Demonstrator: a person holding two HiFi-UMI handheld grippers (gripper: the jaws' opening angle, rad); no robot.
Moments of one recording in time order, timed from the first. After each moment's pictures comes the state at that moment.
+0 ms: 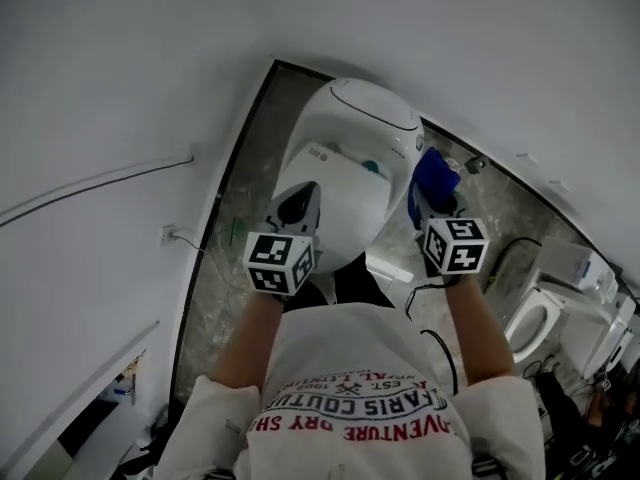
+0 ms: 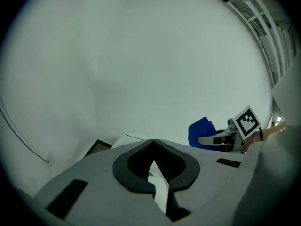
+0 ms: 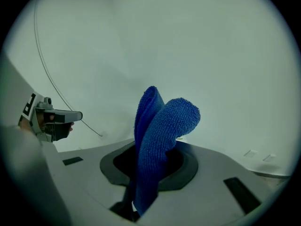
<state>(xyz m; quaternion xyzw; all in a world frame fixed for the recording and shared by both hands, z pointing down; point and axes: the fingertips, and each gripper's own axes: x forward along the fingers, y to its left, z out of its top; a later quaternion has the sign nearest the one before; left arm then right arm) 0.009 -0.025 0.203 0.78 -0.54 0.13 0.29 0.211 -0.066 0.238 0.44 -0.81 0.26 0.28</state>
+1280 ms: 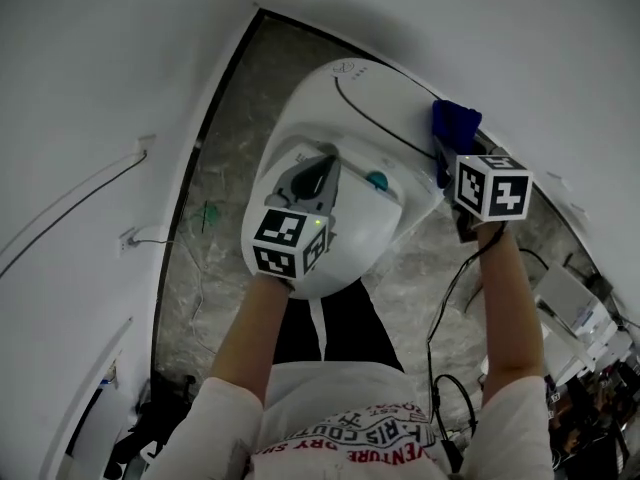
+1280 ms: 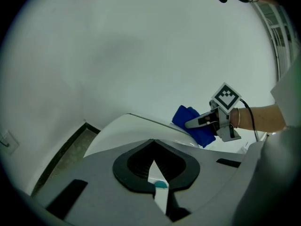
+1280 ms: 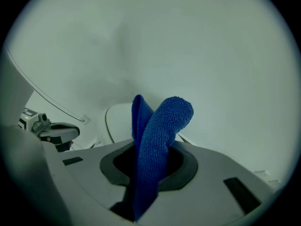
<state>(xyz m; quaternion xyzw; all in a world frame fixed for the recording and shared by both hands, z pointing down) 0.018 -0.181 0.430 0.76 -0.51 0.13 0.37 0.183 -0.273 0.444 0.36 -0.77 0.32 0.42</state>
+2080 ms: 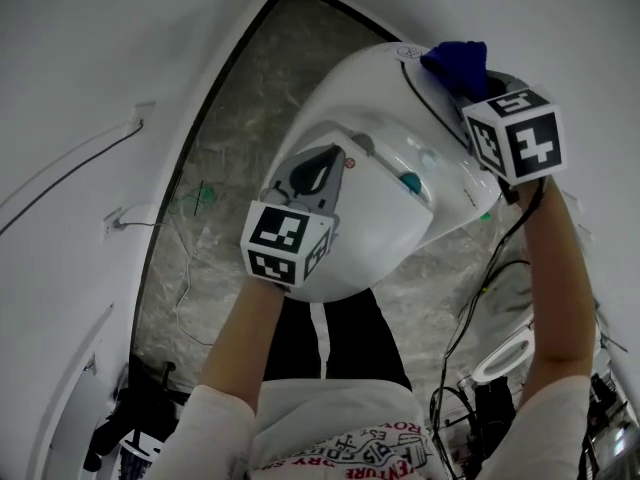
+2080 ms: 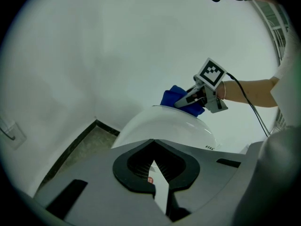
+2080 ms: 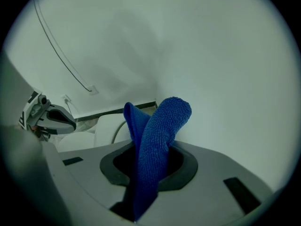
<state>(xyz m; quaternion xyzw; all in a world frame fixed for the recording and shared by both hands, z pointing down) -0.052 -0.158 0.481 0.75 -0.53 0.13 0.37 0.051 -0.317 0.460 0.22 -0.80 0.13 0.54</state>
